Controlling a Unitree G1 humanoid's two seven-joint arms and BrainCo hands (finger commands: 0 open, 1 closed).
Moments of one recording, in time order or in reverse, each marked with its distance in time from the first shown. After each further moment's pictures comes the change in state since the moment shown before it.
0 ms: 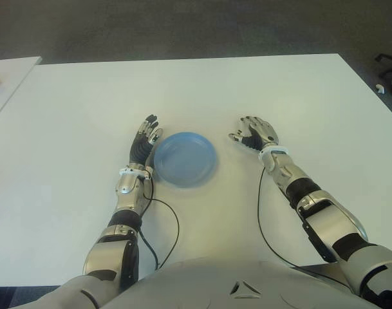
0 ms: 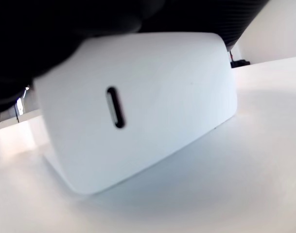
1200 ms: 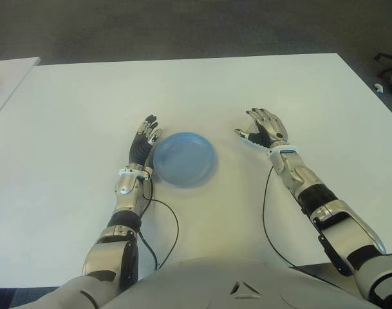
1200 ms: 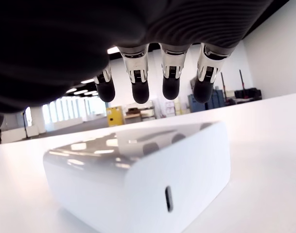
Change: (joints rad) left arm 0.001 0.005 -0.001 0.002 0.001 0.000 -0.006; right arm 0.127 -0.120 -0.019 -0.344 -0.033 0.045 0.005
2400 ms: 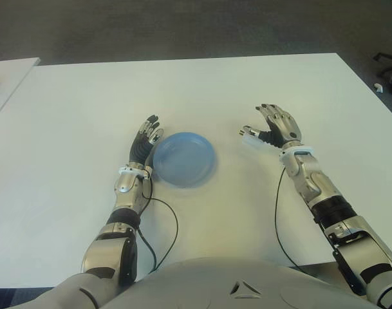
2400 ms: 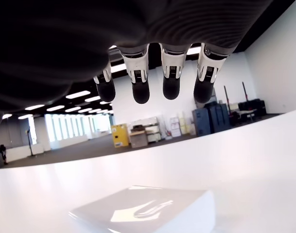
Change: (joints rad) left arm -0.021 0.013 0.001 0.036 0.001 -0.002 -0.022; right arm 0.125 -0.066 -0.103 -0.259 -0.019 0.058 0.120
